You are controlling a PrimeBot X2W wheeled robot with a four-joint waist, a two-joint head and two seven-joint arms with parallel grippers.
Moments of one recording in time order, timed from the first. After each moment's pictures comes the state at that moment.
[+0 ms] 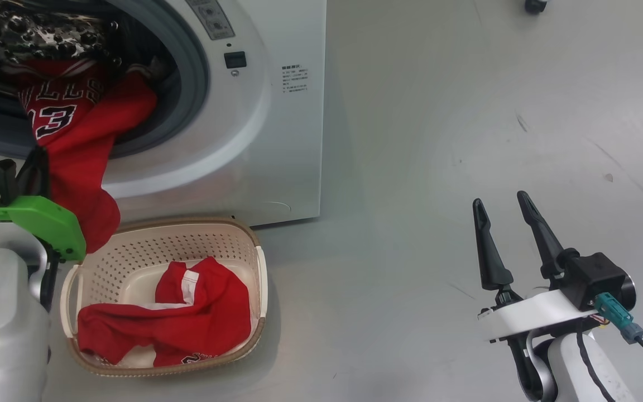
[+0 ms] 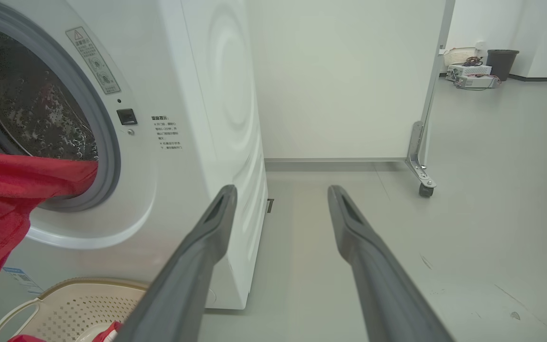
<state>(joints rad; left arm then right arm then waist) -0.71 0.20 -0.03 0.94 -0.16 -0.11 -0.24 -0.09 -0.05 0.19 0.09 0.25 0.03 -0.25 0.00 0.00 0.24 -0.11</state>
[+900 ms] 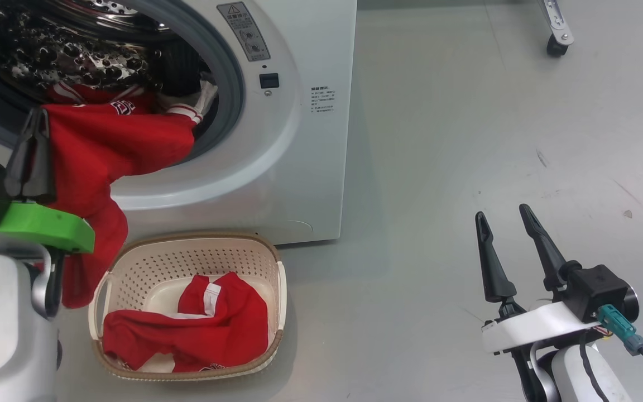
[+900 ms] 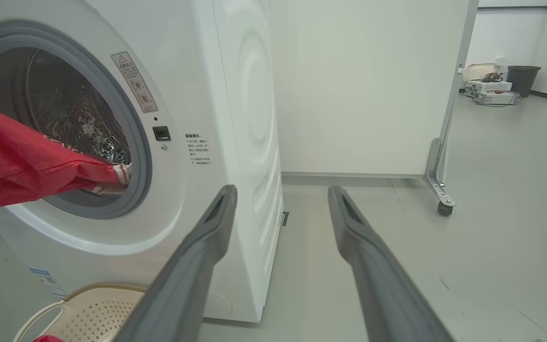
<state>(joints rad) -0.50 0.17 0.02 0.42 -0.19 -0.12 -0.25 -0.05 -0.05 0.17 0.08 0.24 0.04 -0.25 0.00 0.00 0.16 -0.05</state>
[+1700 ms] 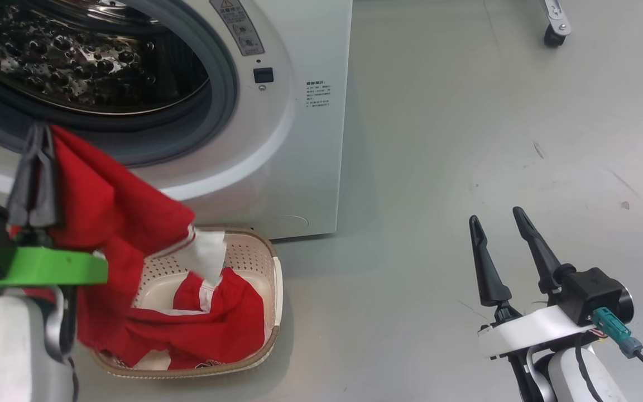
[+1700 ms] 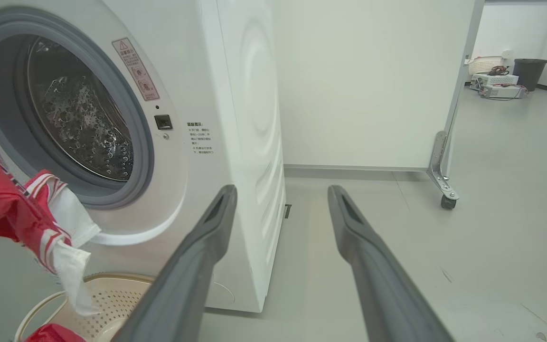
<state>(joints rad) -0.33 0.12 0.06 0.12 -0.19 -0.11 -0.26 -0.04 -0.05 0.18 0.07 0.24 0.06 -0.25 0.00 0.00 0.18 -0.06</state>
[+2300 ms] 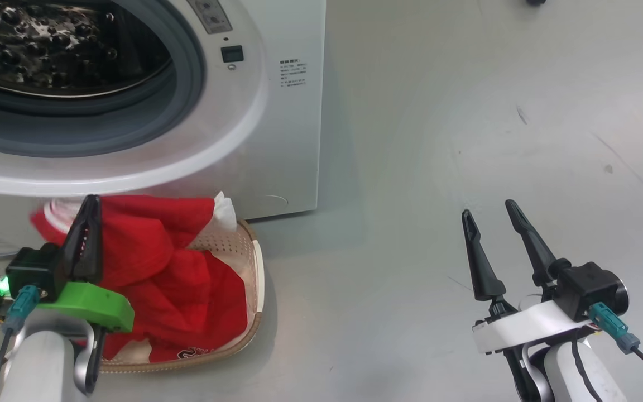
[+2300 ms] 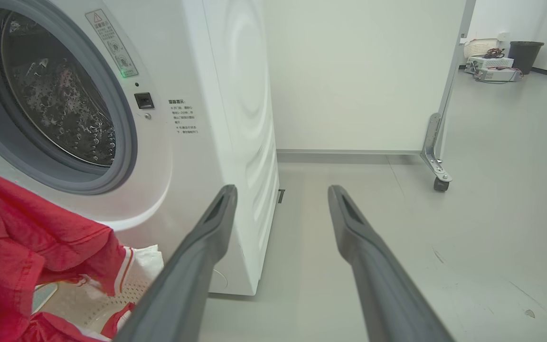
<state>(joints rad) -0.26 0.12 0.00 0.31 -0.16 -0.11 -0.24 -0.05 -0.05 0.20 0.06 0.23 0.06 -0.25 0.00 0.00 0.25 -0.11</state>
